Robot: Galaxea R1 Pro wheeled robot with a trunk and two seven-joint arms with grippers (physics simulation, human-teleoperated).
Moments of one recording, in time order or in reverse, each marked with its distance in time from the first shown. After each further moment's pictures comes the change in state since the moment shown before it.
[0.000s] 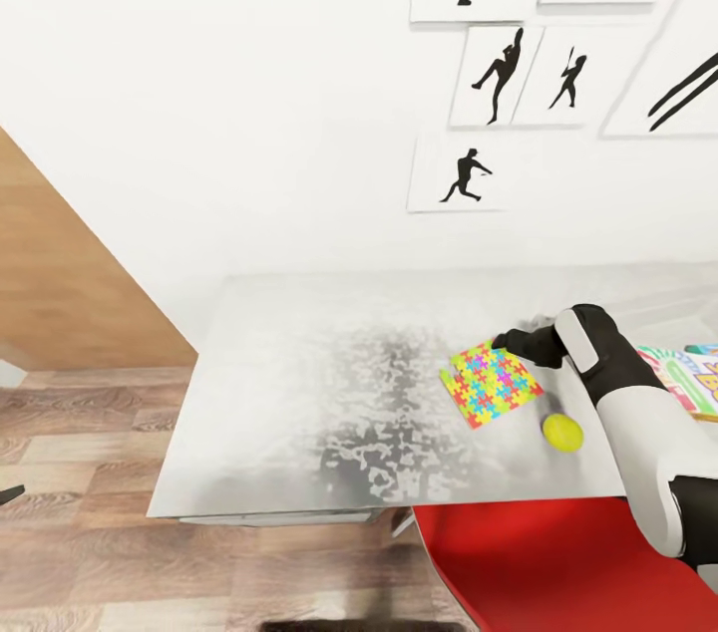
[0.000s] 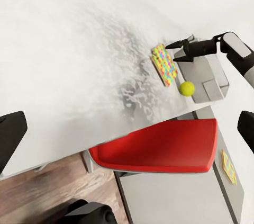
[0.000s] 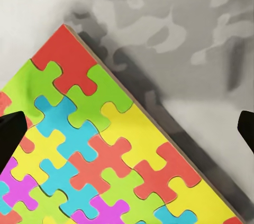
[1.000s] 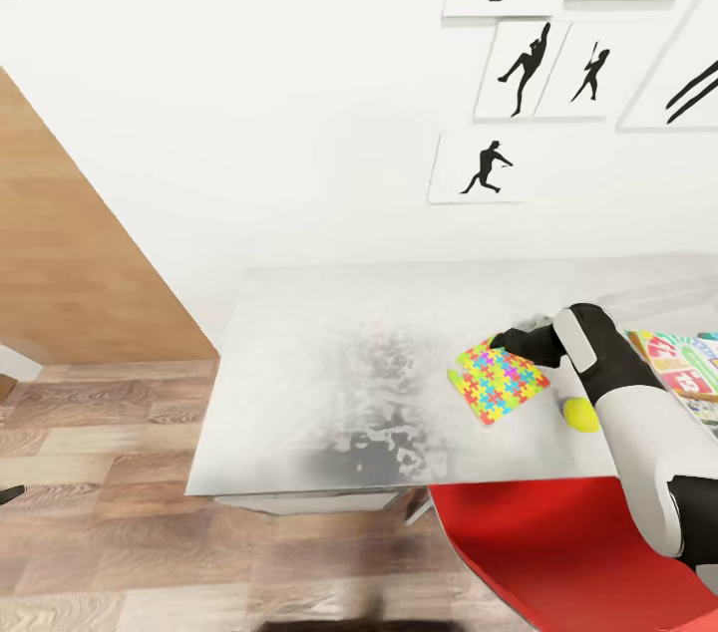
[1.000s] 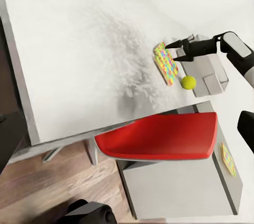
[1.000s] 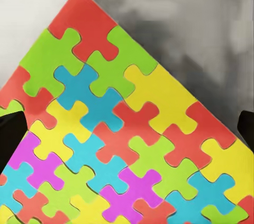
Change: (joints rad) left arm 0.000 0.000 0.000 0.001 0.000 0.000 0.000; right arm 0.000 0.004 0.002 -0.004 0.003 0.000 0.002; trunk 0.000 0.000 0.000
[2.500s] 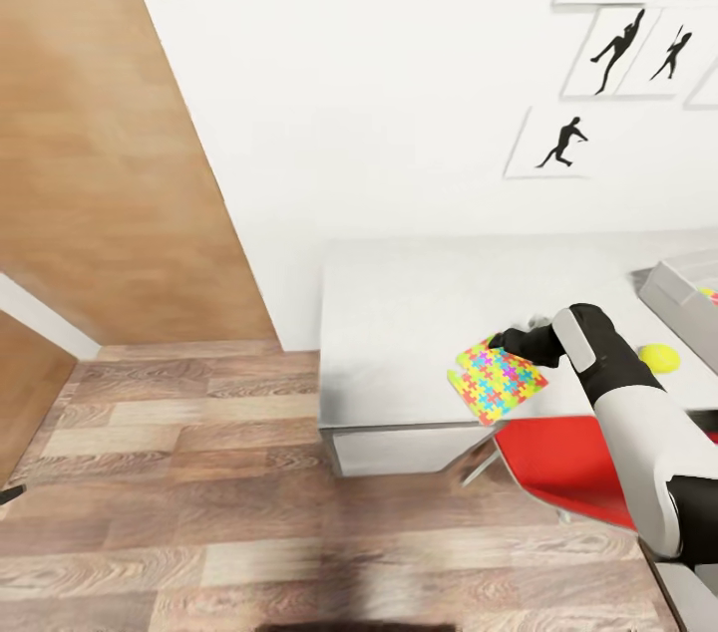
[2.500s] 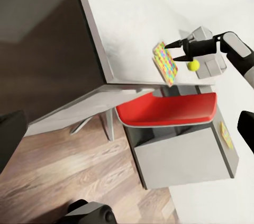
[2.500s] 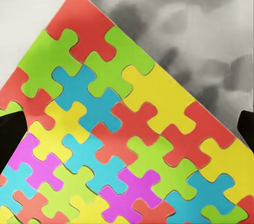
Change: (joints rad) left arm 0.000 0.000 0.000 0.000 0.000 0.000 0.000; right arm 0.000 0.003 -0.002 0.001 -0.003 0.000 0.001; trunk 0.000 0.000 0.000
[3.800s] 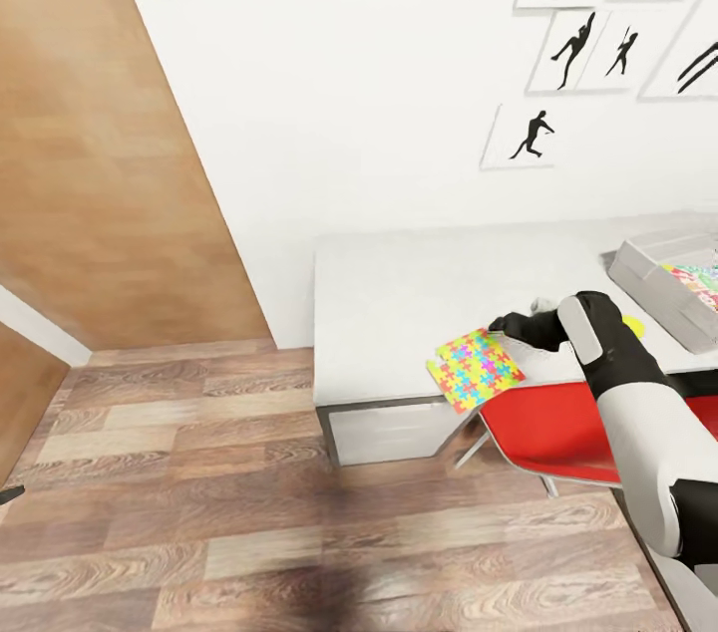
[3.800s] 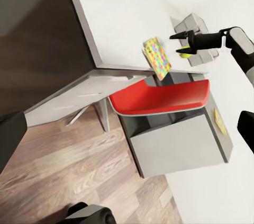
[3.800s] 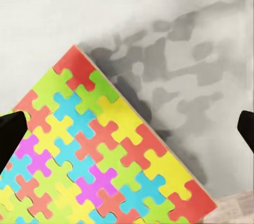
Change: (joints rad) left arm 0.000 0.000 0.000 0.000 0.001 0.001 0.000; right arm 0.001 0.000 -0.008 -0.105 -0.018 0.013 0.001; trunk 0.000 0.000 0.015
